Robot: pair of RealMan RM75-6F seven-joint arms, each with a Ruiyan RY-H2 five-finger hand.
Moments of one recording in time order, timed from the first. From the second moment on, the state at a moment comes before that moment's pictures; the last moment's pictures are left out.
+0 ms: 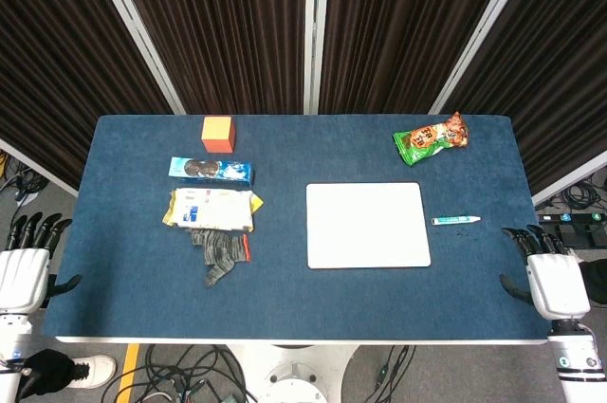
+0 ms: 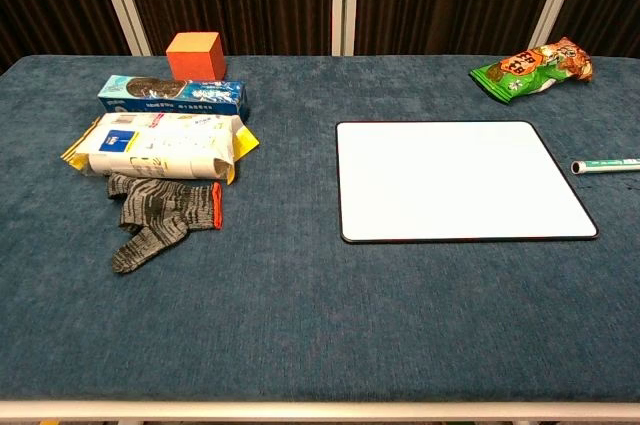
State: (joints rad) left arm -0.10 -1.18 -0.07 -1.57 1.42 1.46 0.16; right arm 0.12 -1.14 0.07 -1.61 -1.48 1.43 -0.13
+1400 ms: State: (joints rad) left arm -0.08 -1.22 -0.06 -1.53 1.39 1.45 0.11; right arm 0.53 -1.59 0.13 -0.93 -1.29 0.90 -0.34
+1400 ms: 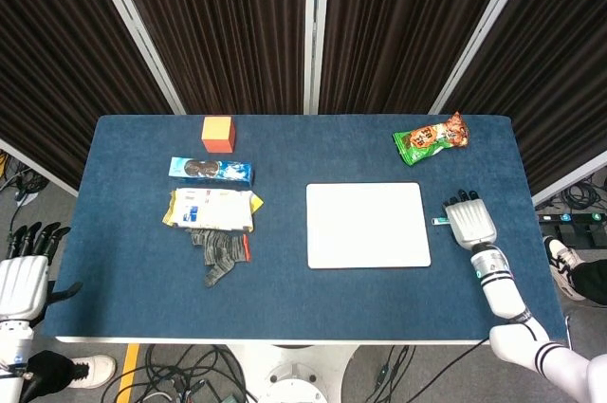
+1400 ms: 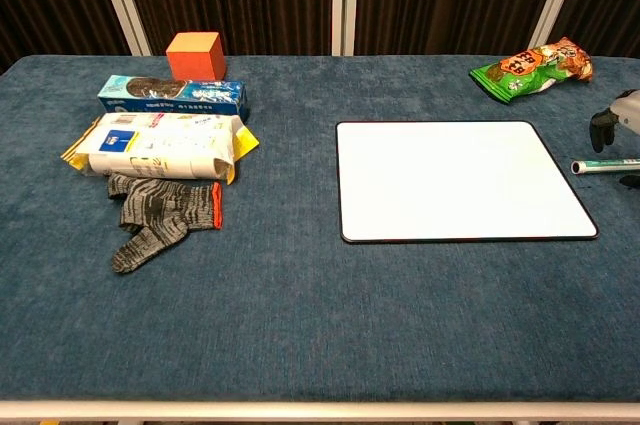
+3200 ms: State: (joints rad) left arm -0.08 -1.22 -0.06 -1.52 1.39 1.44 0.11; right arm 0.59 -1.65 0.11 -0.79 -1.34 0.88 -0.15
